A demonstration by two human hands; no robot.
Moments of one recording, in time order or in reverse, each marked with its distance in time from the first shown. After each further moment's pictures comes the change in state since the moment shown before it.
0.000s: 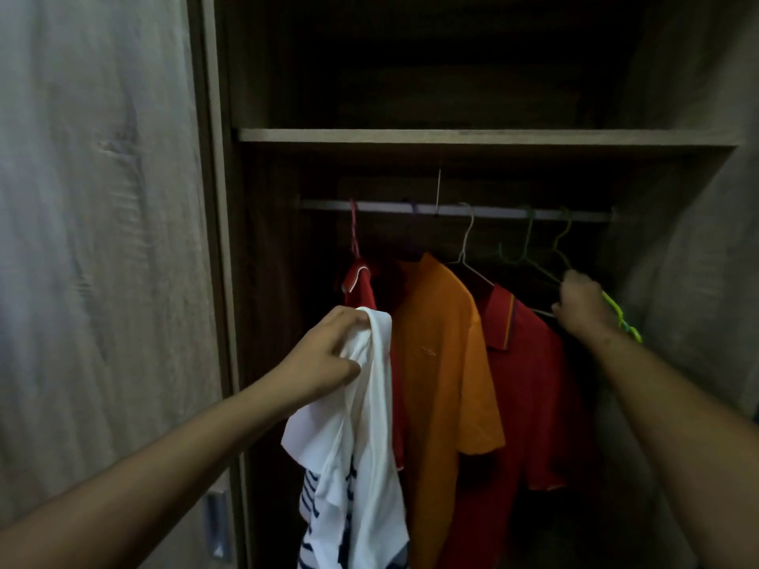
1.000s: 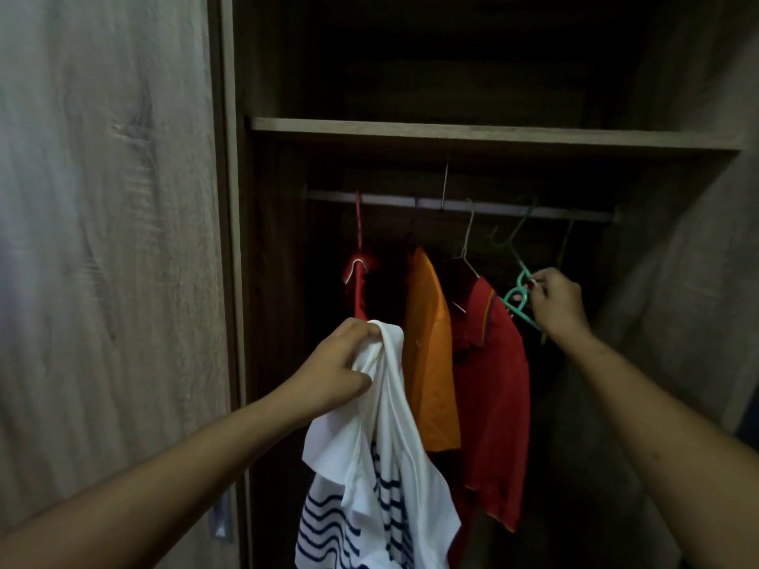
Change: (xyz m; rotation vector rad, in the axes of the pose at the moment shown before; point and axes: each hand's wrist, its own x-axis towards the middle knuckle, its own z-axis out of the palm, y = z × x) left_hand -0.020 0.000 0.015 0.026 -0.059 -0.017; right_hand -0.032 -0.044 -0.006 0.613 0.117 0.082
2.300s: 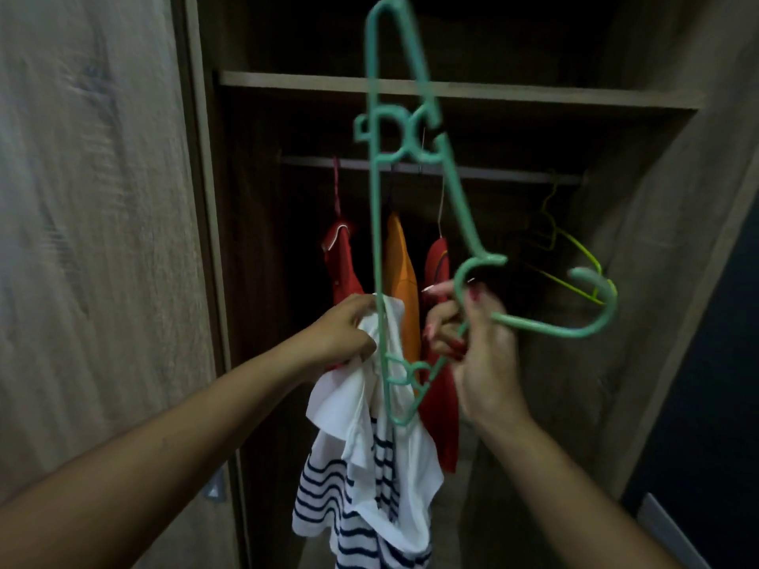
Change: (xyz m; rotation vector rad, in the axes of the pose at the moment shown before) left_hand 0.009 0.010 0.018 -0.242 -0.156 -0.203; right_hand -0.192 -0.085 -0.006 1.118 -0.282 -0.017
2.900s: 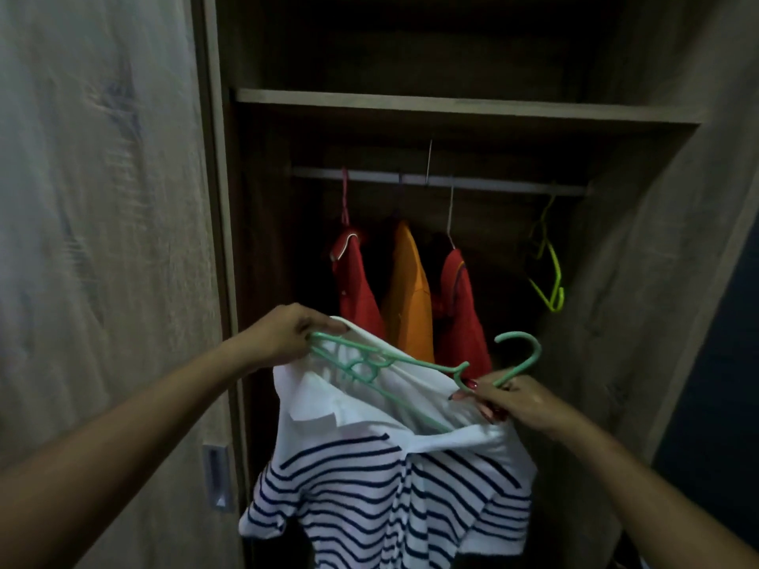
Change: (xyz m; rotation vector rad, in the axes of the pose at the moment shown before) left_hand -0.009 -0.036 -0.077 0.473 -0.016 0.075; right_hand 0.013 0.039 -0.117 -0.791 -0.460 0.446
